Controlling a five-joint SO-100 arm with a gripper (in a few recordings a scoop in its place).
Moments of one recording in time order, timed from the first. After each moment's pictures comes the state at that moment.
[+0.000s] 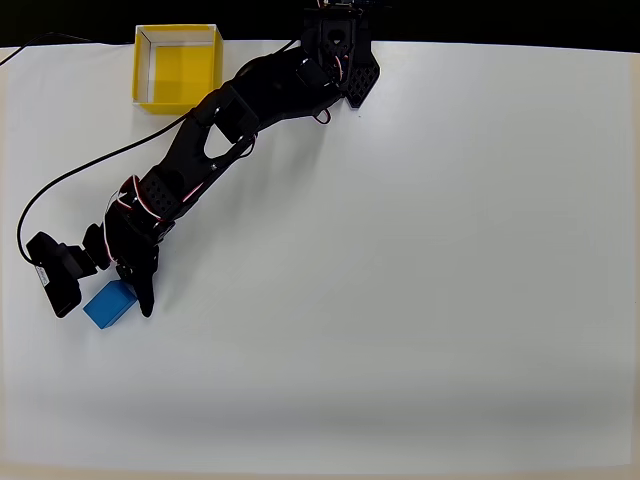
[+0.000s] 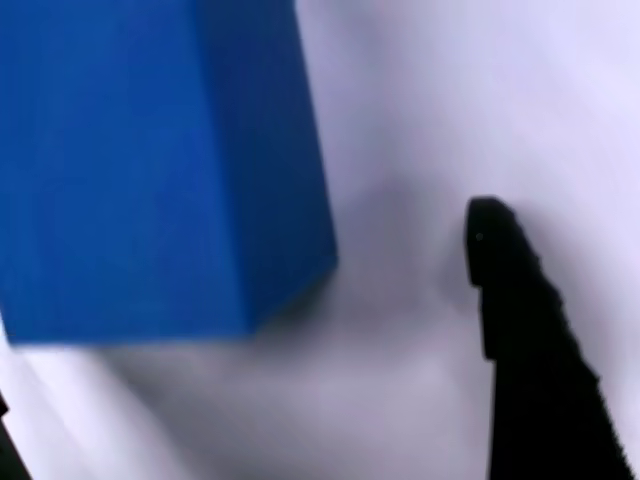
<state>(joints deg) 45.9 45.9 70.6 19.8 -87.5</state>
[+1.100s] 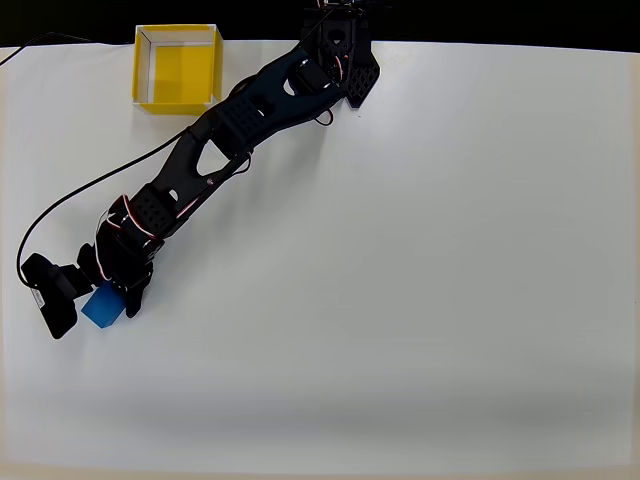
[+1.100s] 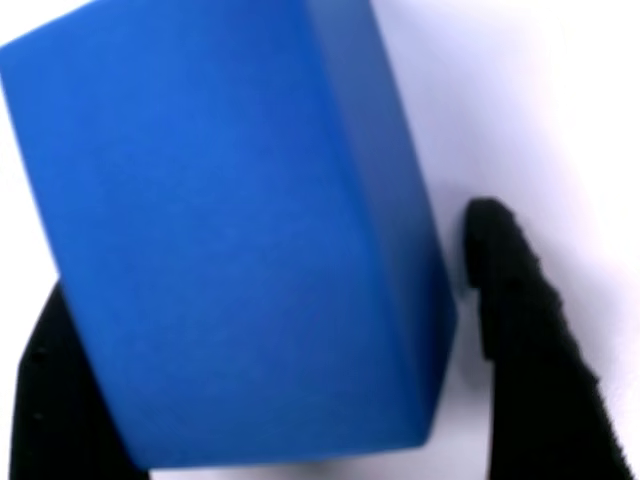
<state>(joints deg) 44.1 34.7 47.6 35.8 -88.2</state>
